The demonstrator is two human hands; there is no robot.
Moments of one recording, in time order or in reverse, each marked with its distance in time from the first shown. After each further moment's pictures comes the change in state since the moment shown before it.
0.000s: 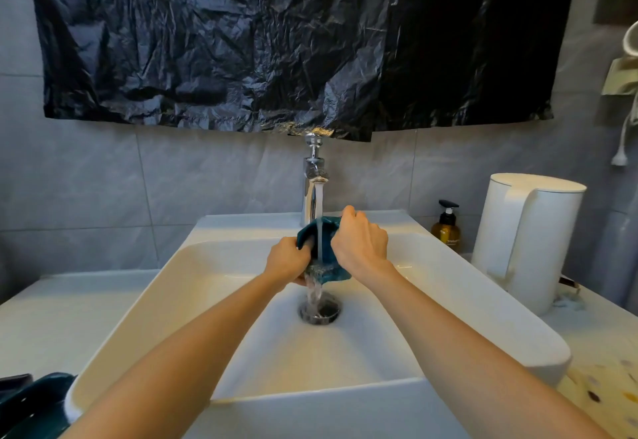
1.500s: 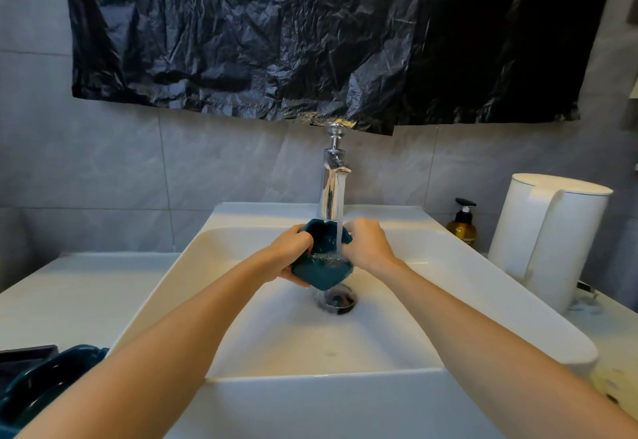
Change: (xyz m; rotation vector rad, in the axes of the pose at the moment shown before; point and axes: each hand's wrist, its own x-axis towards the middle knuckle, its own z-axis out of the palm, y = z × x) left_hand -0.028 0.002 -0.039 -0.145 -0.226 -0.125; right_hand 0.006 0.001 0.032 0.349 -0.194 -0.035
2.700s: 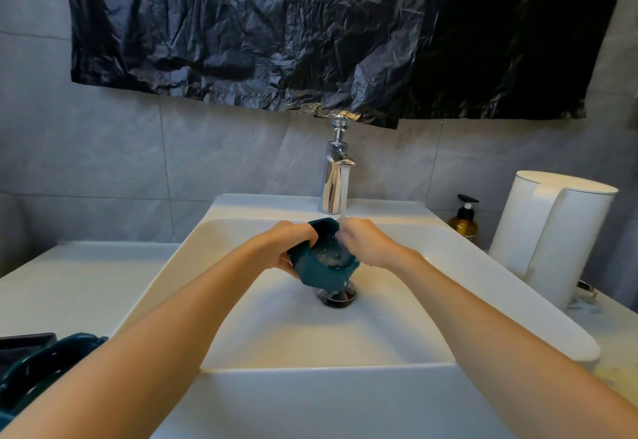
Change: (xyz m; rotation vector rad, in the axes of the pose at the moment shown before) left_hand 0.003 0.001 -0.010 -0.021 -0.009 -0.071; right_hand 0.002 0.004 -0.008 -0.067 -0.255 -0.189
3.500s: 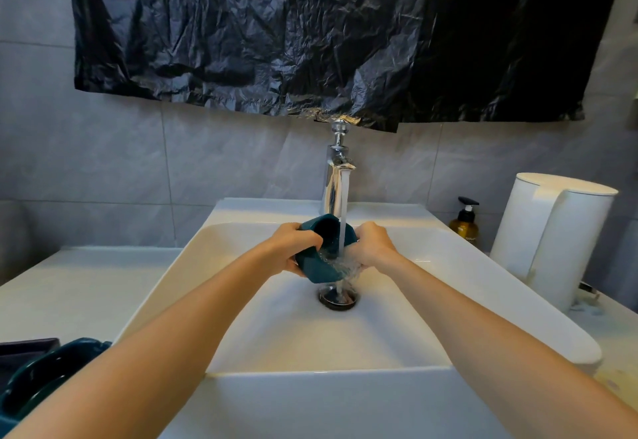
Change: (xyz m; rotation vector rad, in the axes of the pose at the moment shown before) left_hand 0.000 0.000 0.008 -0.065 0.053 0.051; right_hand -0.001 -0.001 0.007 0.310 0.088 0.401
